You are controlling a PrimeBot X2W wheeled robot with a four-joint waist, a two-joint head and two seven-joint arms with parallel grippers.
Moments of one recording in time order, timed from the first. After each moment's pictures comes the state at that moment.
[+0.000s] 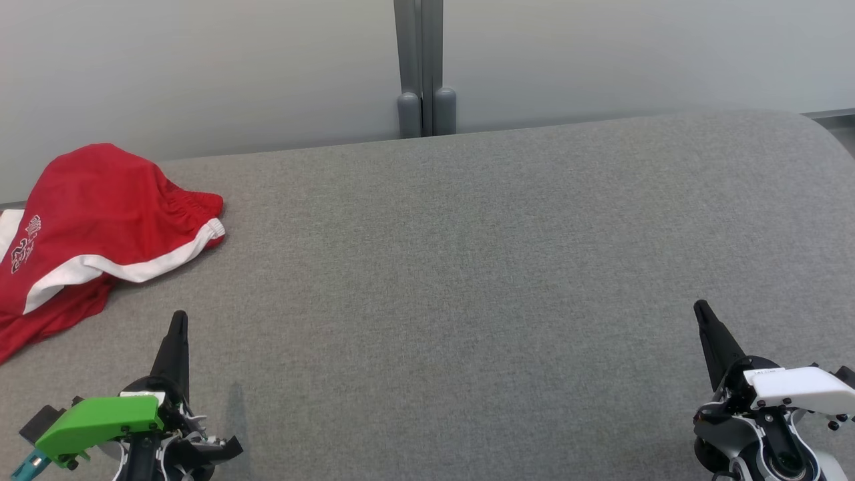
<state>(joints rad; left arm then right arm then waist) -0.10 0.05 0.11 0.24 -1.62 -0.13 0.11 -0.10 -0.05 -0.11 0.25 1.61 0.13 0.12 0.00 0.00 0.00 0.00</state>
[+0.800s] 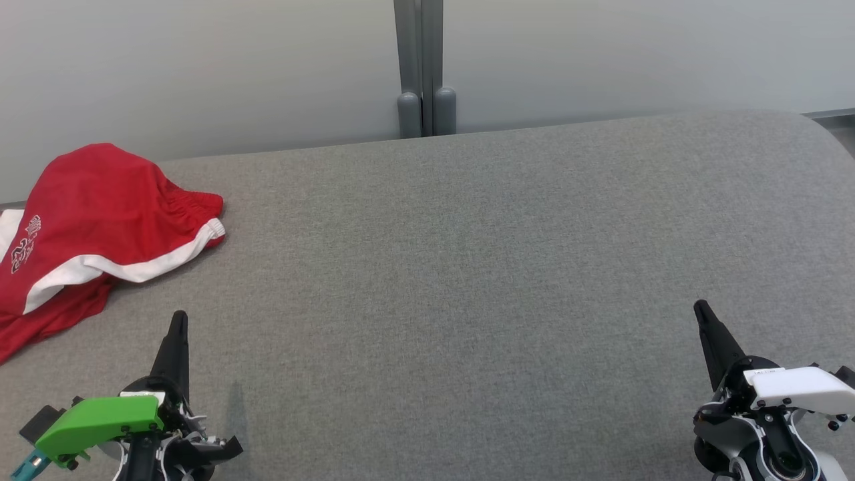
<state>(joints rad) -0.10 0.05 0.11 0.24 -1.62 -0.13 0.11 -0.10 -0.05 -0.11 0.25 1.61 0.13 0.12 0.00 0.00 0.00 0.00</state>
